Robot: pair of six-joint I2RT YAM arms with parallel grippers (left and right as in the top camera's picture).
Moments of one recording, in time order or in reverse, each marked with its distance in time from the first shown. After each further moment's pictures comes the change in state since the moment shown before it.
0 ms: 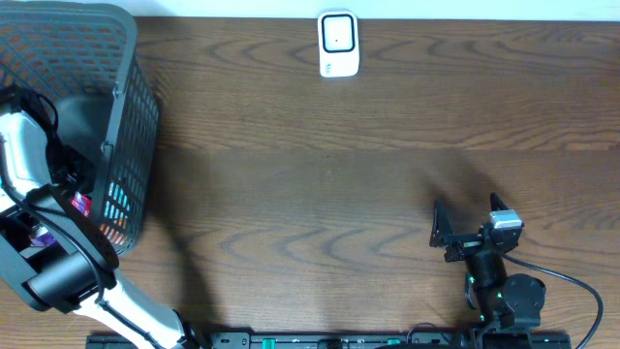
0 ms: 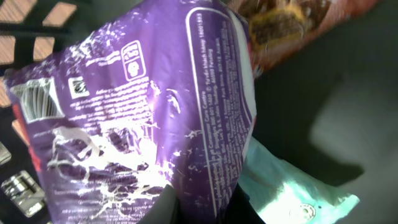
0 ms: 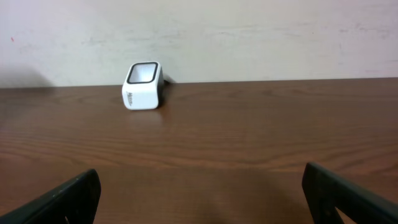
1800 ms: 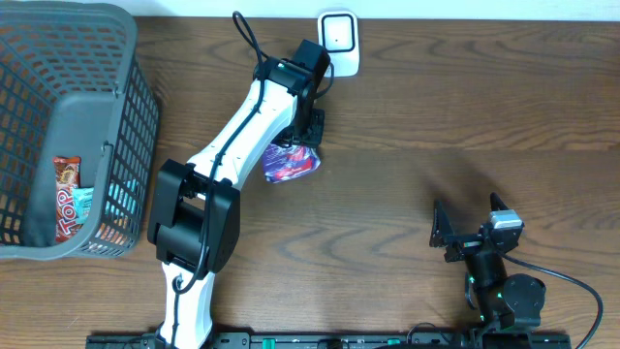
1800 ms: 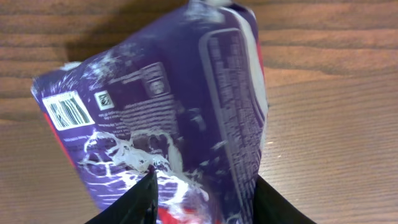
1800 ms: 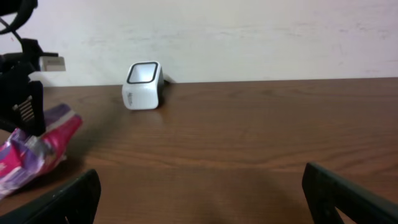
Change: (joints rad) left arm -1.028 0.149 0.234 0.096 0.271 0.091; right arm 0.000 0.000 0.000 0.000 0.000 0.000
